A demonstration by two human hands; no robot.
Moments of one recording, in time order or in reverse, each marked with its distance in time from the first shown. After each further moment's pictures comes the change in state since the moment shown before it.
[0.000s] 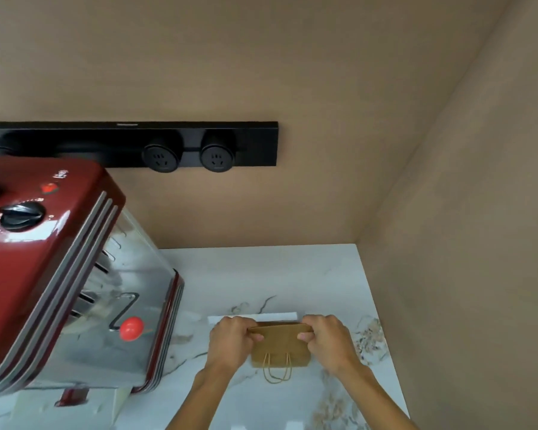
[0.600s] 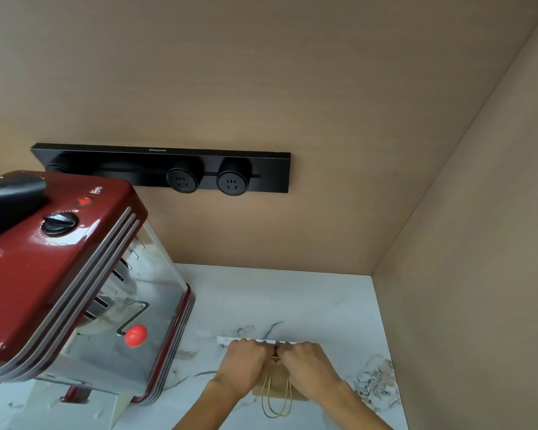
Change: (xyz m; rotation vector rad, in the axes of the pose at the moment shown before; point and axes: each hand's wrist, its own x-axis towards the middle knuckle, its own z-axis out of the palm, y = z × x) left_hand 0.006 0.018 0.014 0.478 -0.089 0.277; right_hand 0.017 -0.026 0.010 -0.424 -0.183 -0.436
